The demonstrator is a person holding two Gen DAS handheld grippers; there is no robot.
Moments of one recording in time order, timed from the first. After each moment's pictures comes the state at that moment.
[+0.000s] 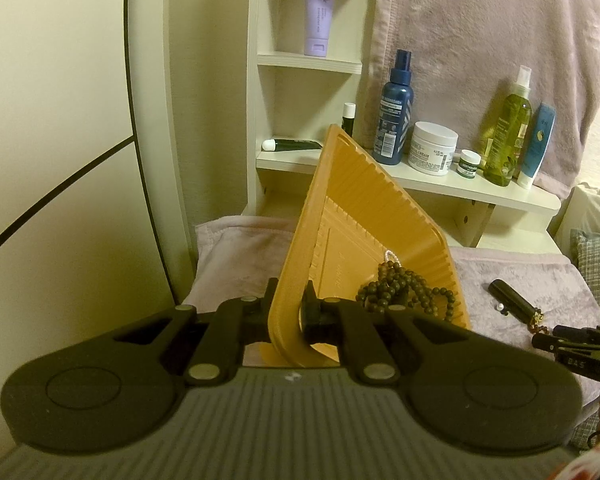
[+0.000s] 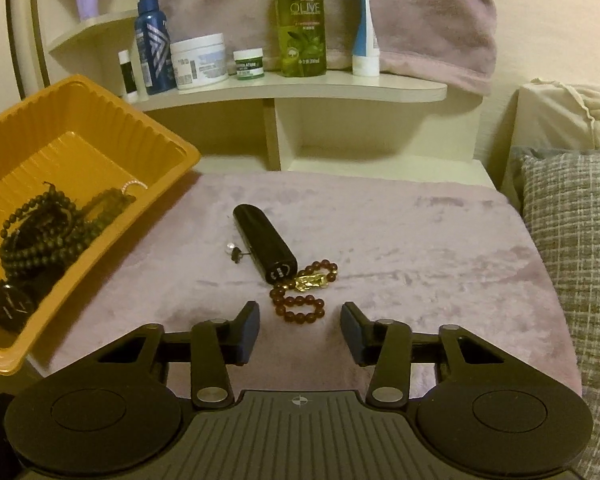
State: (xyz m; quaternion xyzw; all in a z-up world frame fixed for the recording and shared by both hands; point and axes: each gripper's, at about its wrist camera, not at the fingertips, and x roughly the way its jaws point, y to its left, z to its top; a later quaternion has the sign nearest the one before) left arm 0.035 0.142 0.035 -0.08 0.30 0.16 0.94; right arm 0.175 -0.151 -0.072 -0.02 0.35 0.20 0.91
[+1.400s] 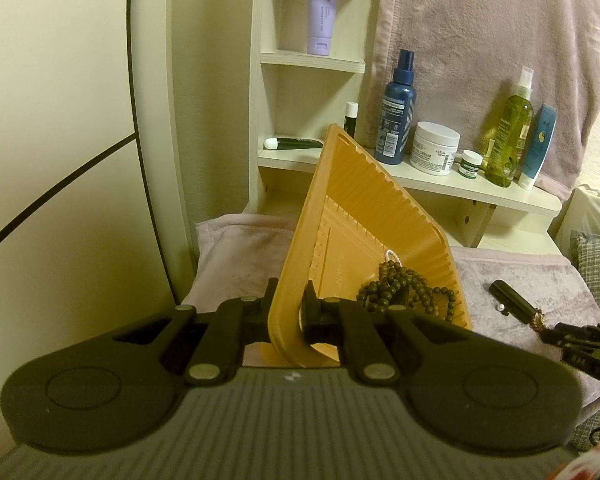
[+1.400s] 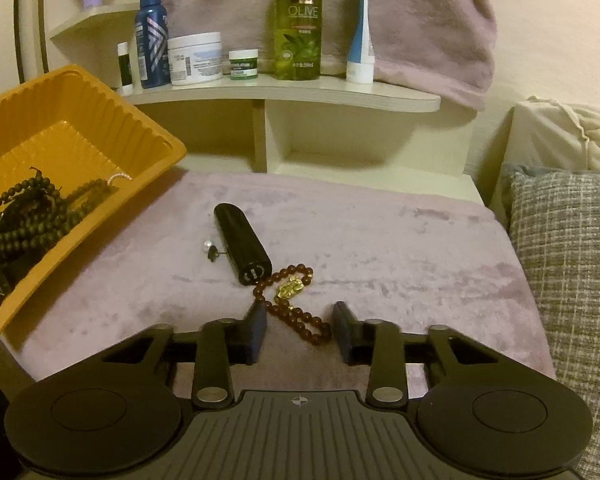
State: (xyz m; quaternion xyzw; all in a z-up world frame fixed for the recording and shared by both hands) left arm 0.034 0.143 0.034 -0.08 0.30 0.16 0.94; right arm 0.177 -0.157 -0.076 -0.05 0.34 0.20 0.92
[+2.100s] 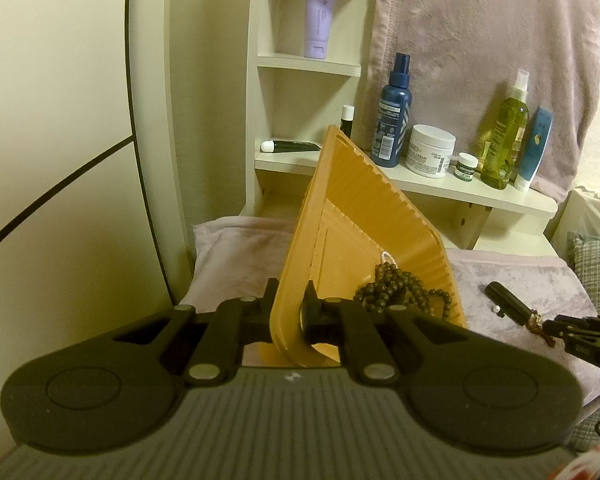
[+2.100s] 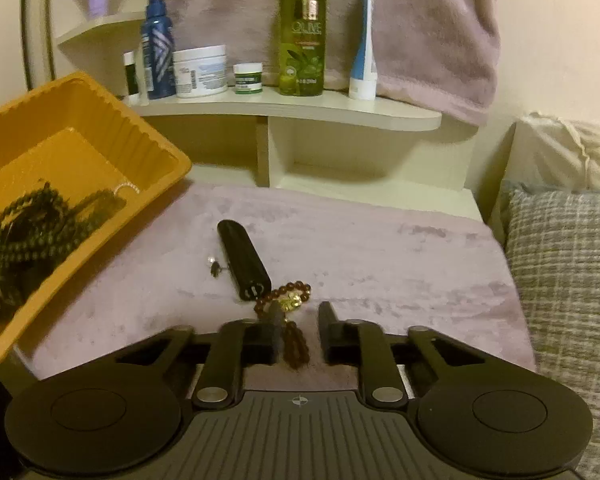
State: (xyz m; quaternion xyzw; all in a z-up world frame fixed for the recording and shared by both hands) left arm 0.034 0.142 0.035 -0.08 0.29 0.15 0.94; right arm 0.180 -0.158 -0.064 -0.05 0.33 0.20 0.92
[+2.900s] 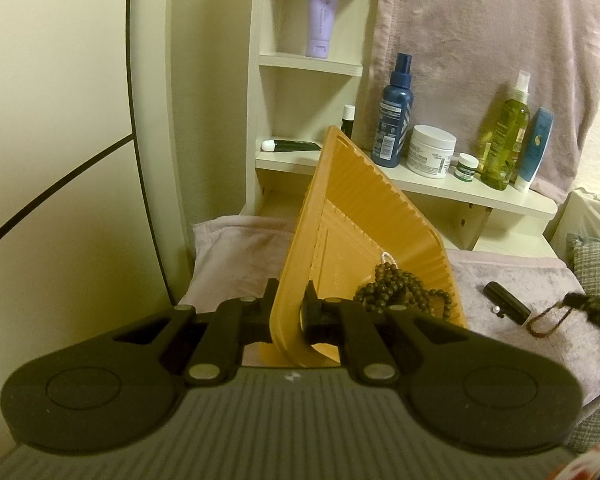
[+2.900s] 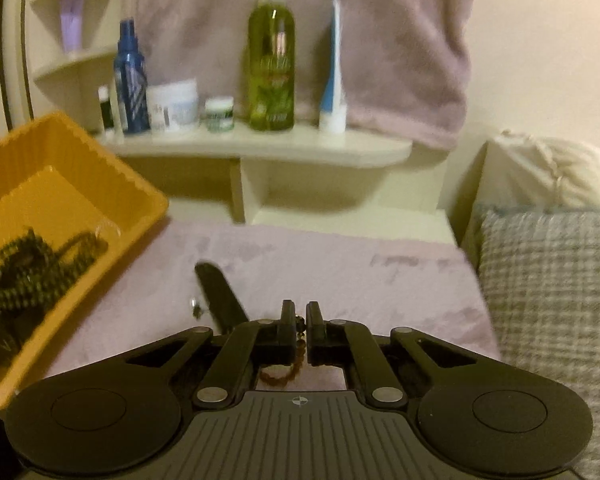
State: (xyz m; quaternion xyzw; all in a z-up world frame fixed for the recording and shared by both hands) left arm 0.036 0.146 0.036 -0.08 0.29 0.15 0.94; right arm 0.181 -0.168 -0.036 -0.04 0.30 0.17 0.94
